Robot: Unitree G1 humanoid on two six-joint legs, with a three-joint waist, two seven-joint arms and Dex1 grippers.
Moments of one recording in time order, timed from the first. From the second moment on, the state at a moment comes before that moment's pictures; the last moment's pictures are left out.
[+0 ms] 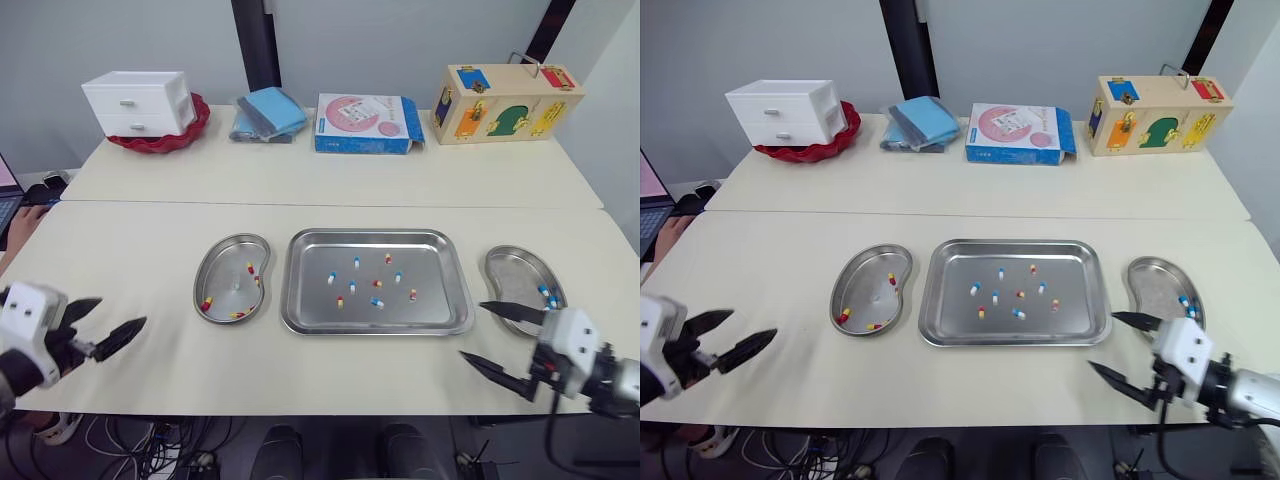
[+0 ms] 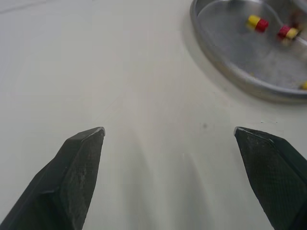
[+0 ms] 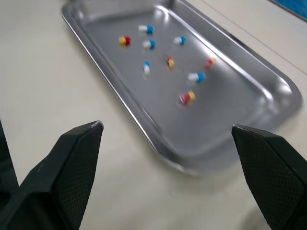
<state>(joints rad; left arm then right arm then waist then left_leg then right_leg) 0.35 0.75 0.72 -0.10 -0.40 0.41 -0.93 0.46 -0.81 -0.45 -0.44 0.43 0.12 1.02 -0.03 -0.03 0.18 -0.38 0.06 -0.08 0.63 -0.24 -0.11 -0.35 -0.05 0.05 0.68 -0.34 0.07</state>
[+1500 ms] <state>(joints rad) 0.59 0.65 0.68 -0.14 -0.44 0.21 -1.03 0.38 -0.77 -0.36 -0.45 0.41 0.07 1.10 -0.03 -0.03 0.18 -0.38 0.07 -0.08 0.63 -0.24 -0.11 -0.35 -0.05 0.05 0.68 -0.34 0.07</state>
